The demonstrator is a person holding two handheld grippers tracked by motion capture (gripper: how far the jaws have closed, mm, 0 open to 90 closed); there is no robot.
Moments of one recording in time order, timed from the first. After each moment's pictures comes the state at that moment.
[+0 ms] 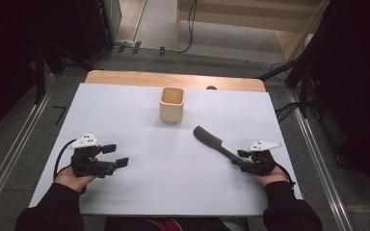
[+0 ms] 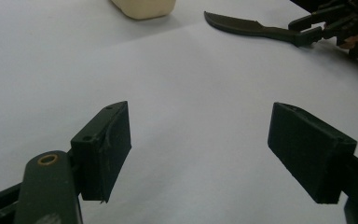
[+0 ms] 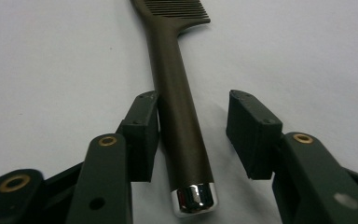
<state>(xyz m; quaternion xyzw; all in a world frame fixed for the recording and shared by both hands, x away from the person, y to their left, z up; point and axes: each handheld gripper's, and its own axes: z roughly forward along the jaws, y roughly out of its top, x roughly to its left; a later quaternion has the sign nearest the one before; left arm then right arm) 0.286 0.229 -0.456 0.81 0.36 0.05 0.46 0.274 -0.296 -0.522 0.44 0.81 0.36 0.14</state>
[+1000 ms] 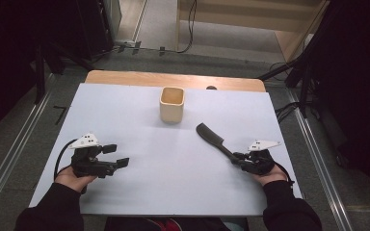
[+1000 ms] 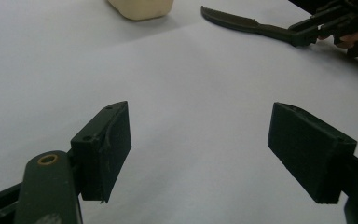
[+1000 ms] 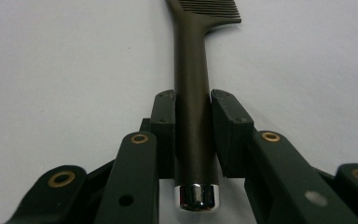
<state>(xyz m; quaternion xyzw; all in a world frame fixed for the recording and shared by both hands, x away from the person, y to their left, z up) 0.286 0.228 -0.455 0.81 0.36 0.05 0.46 0.276 -0.295 -0.521 0.42 0.82 0.37 0.11</state>
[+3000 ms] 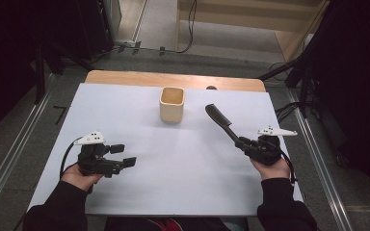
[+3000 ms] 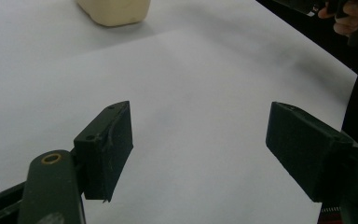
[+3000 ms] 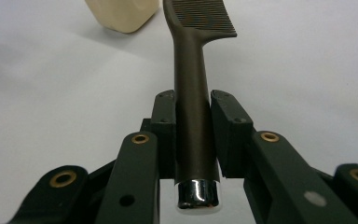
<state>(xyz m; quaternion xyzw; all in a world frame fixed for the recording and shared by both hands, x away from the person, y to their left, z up) 0.286 0.209 -0.443 0.80 0.36 0.01 0.47 0.273 -0.284 -0.454 0.53 0.73 0.41 0.14</state>
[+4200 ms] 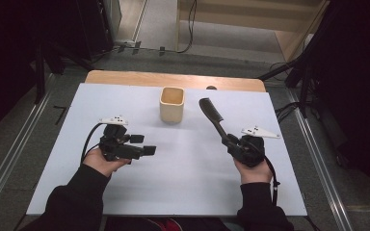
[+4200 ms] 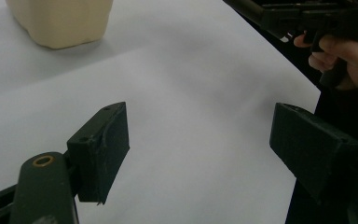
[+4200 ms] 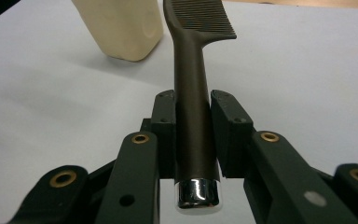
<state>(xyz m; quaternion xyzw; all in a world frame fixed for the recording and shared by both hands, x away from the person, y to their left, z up) 0.319 0.154 -0.419 0.81 0.36 -0.06 0.46 0.264 -0.227 -0.440 0.56 0.69 0.41 0.19</state>
